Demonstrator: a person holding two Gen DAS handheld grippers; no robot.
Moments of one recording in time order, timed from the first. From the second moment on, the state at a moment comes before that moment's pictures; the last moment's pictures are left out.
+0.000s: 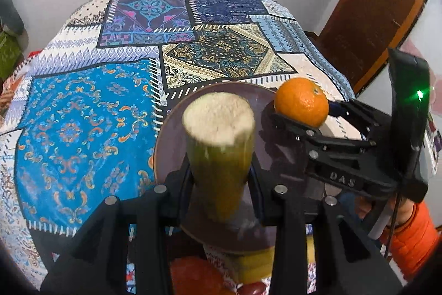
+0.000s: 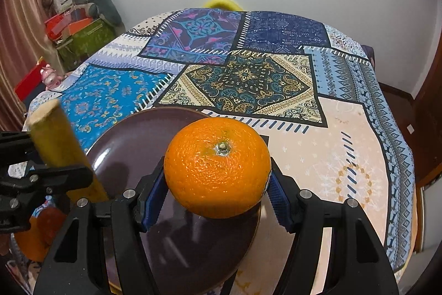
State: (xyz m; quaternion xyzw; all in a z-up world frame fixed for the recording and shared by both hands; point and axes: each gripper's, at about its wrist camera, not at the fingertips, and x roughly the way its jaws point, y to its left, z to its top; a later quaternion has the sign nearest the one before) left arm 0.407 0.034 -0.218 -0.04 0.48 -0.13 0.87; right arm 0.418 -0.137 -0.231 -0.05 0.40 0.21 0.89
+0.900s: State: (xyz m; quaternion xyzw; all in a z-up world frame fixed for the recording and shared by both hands) left arm 0.450 0.031 -0.249 -0.06 0.53 -0.11 0.84; right arm 0.428 -0.122 -0.249 -0.10 0.41 0.21 0.88
